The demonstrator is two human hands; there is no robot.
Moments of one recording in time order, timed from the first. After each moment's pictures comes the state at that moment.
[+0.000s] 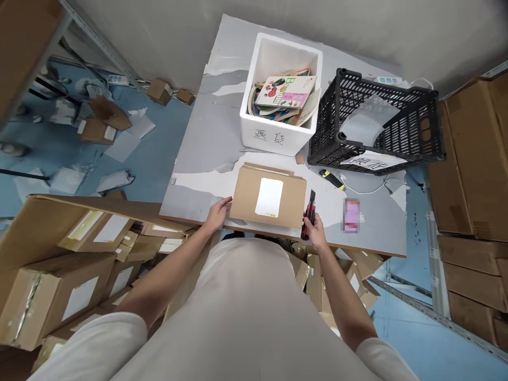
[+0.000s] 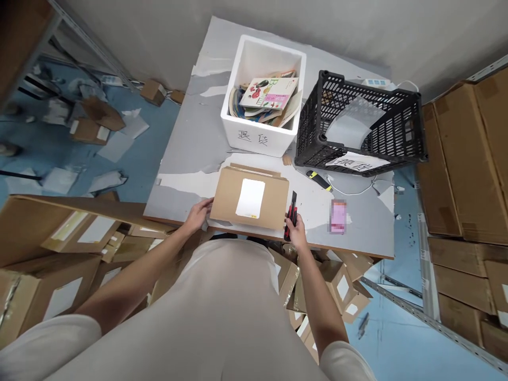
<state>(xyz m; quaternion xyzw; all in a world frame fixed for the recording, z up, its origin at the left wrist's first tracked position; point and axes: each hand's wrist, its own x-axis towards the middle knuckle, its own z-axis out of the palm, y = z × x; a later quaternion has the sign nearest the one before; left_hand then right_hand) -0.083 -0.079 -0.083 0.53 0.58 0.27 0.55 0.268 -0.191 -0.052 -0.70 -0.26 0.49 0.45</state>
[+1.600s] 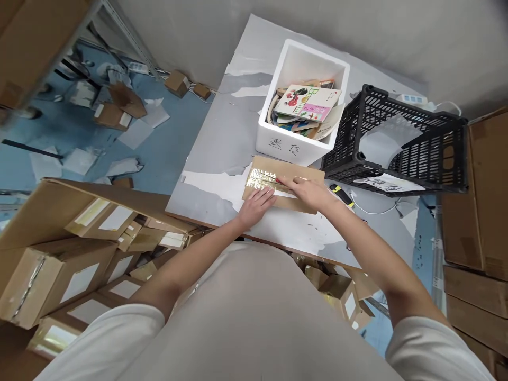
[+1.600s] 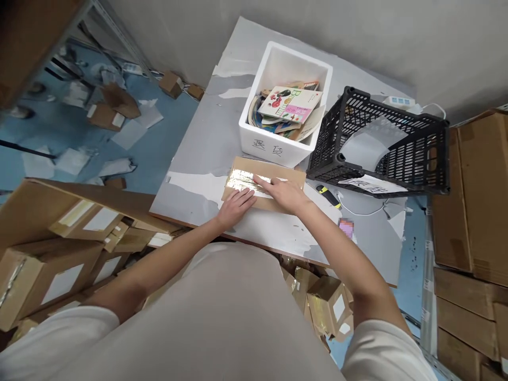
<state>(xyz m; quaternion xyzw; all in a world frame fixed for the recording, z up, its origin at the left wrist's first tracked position) 0.002 -0.041 -0.036 0.89 0.38 0.22 0.13 0.218 0.008 0.097 -0.48 -0.85 0.15 -0.15</state>
